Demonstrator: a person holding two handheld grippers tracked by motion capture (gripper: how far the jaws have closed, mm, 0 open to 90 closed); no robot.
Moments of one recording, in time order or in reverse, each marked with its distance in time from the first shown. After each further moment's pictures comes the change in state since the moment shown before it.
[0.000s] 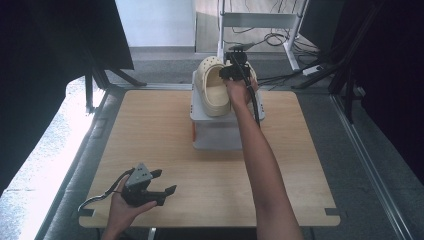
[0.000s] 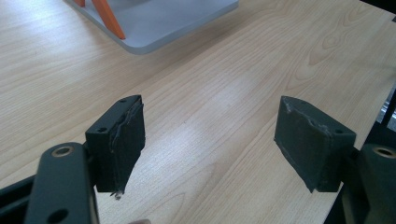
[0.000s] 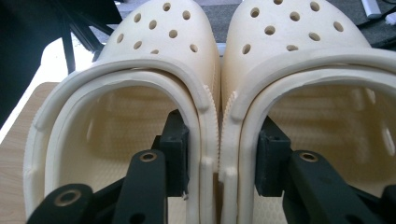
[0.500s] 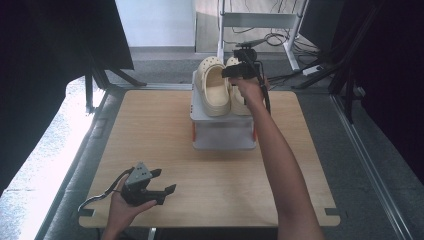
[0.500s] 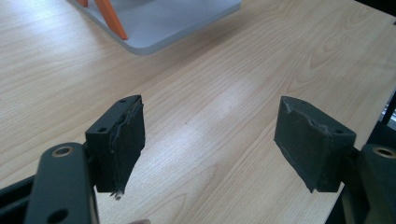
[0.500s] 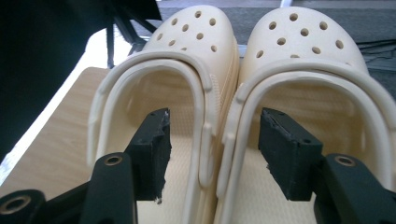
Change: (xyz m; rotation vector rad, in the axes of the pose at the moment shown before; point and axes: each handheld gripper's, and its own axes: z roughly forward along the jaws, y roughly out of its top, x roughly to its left) left arm 0.001 0.002 0.000 0.002 0.004 -0.014; right arm -0.020 0.003 -0.036 0.003 0.157 -0.082
